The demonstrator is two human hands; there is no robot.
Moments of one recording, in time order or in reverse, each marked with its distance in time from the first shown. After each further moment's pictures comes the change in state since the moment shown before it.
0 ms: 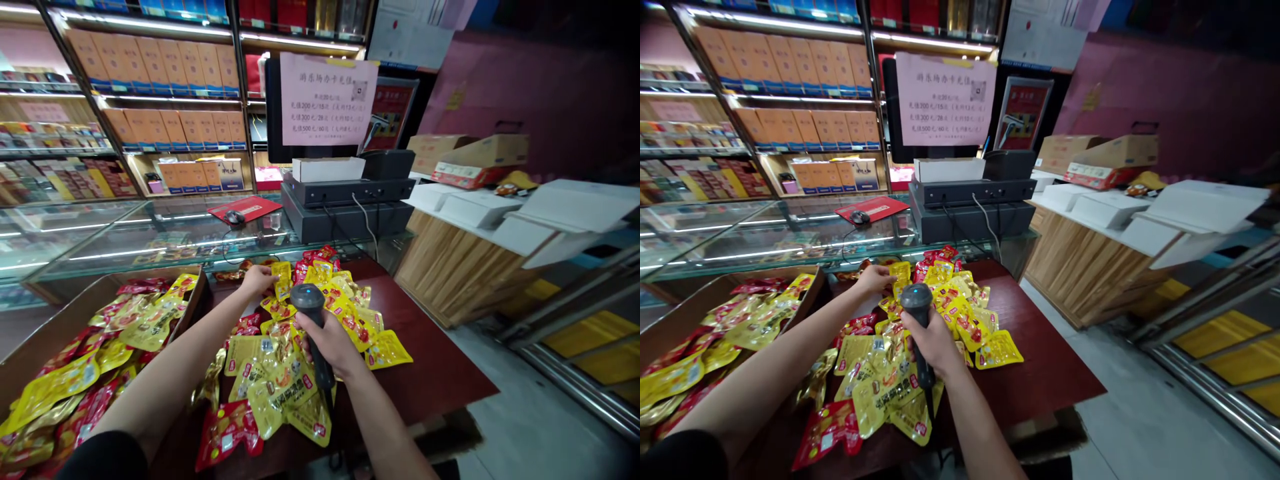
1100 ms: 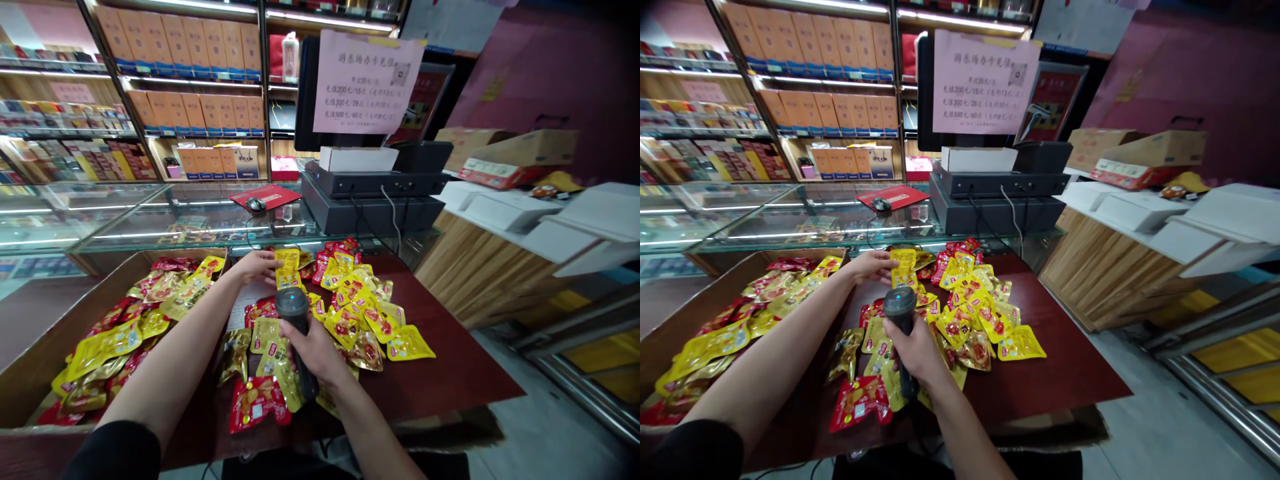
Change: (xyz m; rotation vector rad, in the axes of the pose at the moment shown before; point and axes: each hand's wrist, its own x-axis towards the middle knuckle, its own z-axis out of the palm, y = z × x) left_hand -0.023 0.002 -0.076 -0.292 -0.323 -0.094; right_hand -0.010 0.032 0.071 -0.098 -0.121 -0.029
